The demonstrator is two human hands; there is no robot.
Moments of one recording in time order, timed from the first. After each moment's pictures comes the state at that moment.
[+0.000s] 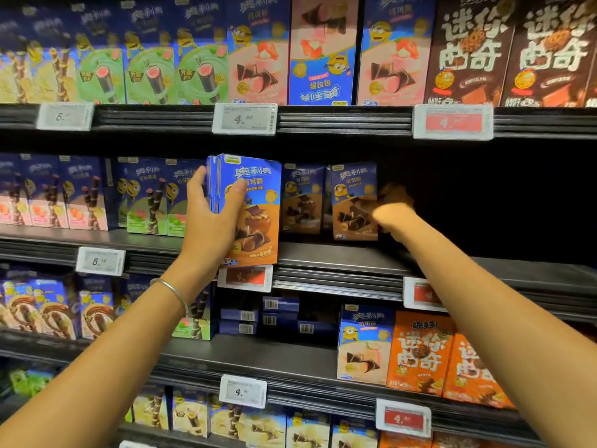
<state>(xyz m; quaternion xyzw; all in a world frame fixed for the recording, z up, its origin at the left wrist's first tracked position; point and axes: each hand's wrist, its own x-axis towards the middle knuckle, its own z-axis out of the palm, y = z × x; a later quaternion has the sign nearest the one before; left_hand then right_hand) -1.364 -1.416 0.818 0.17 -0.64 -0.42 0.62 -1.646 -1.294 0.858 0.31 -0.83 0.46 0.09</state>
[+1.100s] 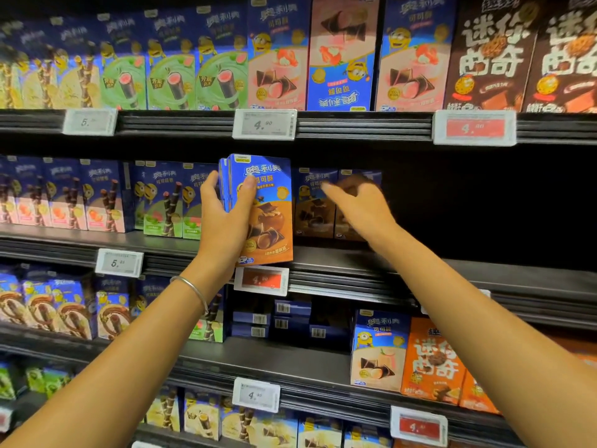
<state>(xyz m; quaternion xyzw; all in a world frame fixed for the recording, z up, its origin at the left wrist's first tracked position) -1.361 -1.413 0.827 0.17 -0.60 -0.50 0.60 -1.557 -1.306 0.860 0.44 -0.72 0.54 0.03</state>
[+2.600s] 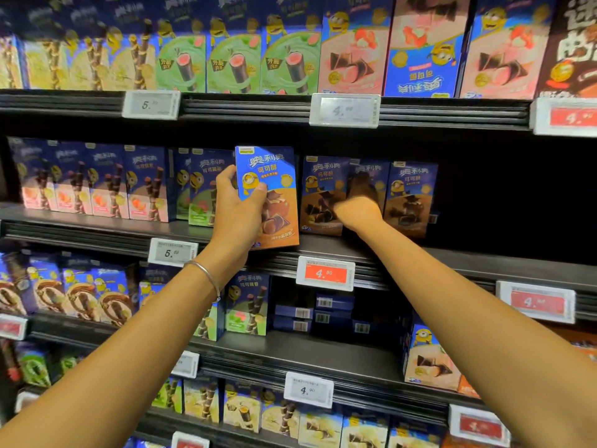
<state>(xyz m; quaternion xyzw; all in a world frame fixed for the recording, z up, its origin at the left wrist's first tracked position) -1.314 -1.485 0.818 0.20 -0.62 -0.48 0.59 -1.502 -1.408 0.849 0.38 -0.85 0.36 0.06</state>
